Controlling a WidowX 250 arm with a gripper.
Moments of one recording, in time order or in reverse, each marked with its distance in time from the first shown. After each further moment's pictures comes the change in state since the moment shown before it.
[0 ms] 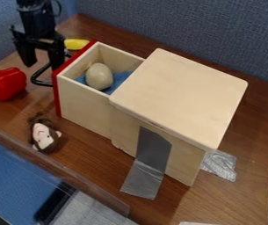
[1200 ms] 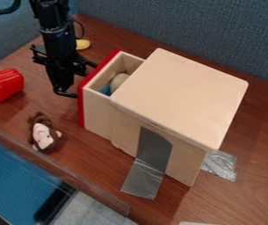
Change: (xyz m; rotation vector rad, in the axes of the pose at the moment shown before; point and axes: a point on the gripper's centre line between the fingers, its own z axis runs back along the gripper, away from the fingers) arm -0.018 -0.075 -0.010 -0.070 0.038 -0.096
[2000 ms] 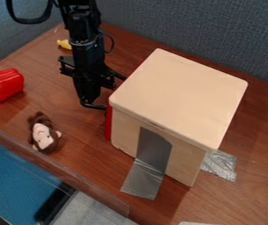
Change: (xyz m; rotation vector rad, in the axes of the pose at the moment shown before) arm -0.004 -0.037 -0.011 -0.004 0.029 -0.034
